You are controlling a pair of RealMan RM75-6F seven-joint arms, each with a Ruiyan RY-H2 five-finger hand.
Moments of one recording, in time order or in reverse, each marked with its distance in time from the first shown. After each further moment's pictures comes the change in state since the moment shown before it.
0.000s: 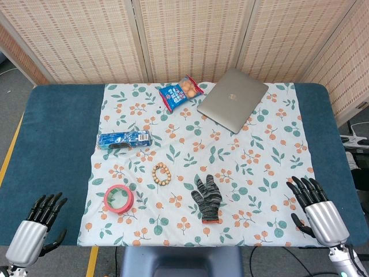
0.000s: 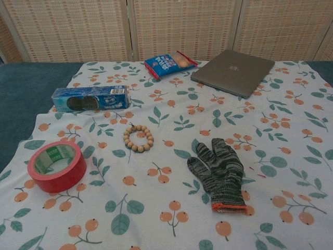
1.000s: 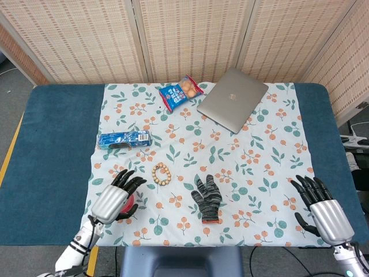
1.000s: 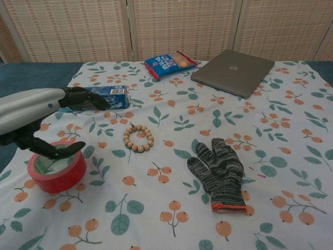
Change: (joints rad) left arm -0.378 -0.215 -0.243 -0.338 -0.344 -0.593 0.403; right arm 0.009 0.038 0.000 -0.001 0.022 -0.013 0.071
